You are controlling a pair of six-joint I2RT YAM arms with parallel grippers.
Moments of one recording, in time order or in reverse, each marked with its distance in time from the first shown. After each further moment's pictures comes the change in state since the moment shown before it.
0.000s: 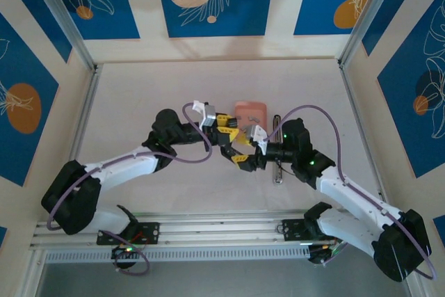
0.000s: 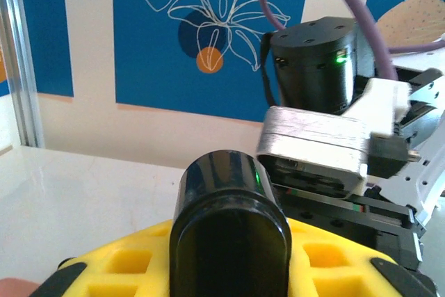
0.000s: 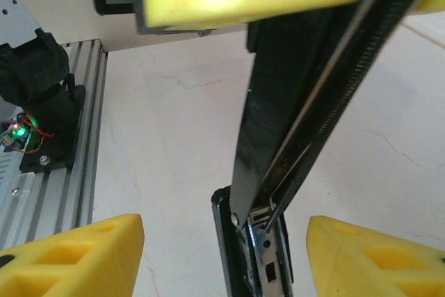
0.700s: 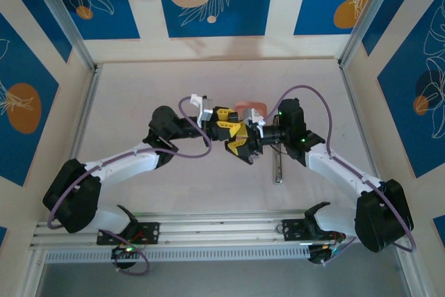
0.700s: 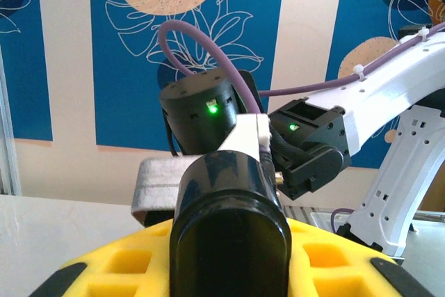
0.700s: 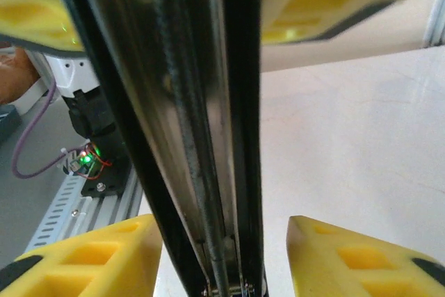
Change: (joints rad) left arm 0.000 0.009 0.056 0.090 0.045 -0.085; right arm -0.106 0.260 0.169 0.089 -0.347 0.023
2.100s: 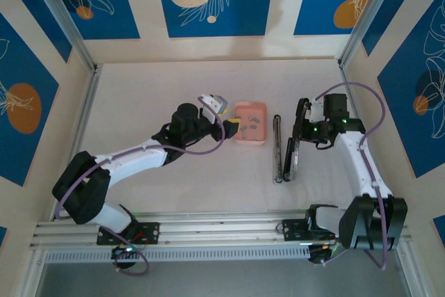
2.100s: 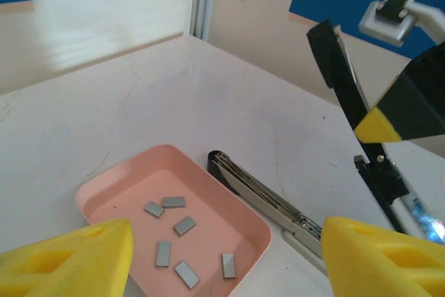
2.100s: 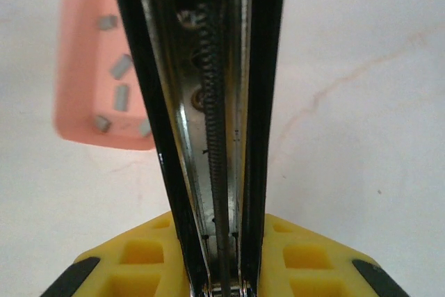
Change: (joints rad) left arm -0.041 0.087 0.063 -0.488 -0.600 0.155; right arm -0.507 0.004 0.213 -0.909 0.753 0.344
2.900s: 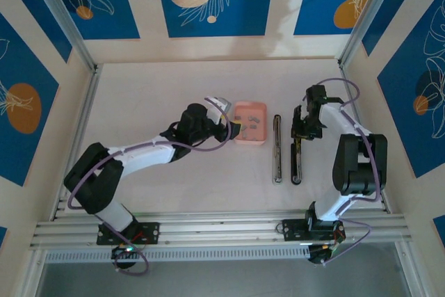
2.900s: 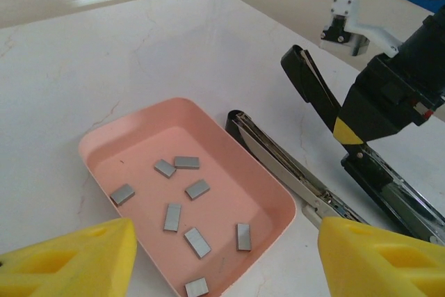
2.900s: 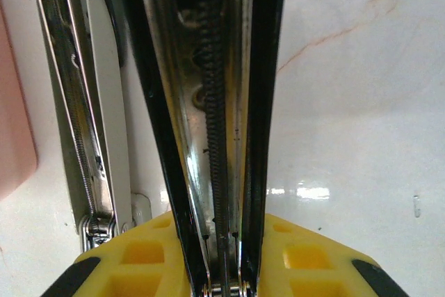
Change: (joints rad) left arm -0.006 0.112 0.047 -0.065 -0.048 -0.053; right arm 0.048 0.434 0.165 -0.050 0.209 -0.027
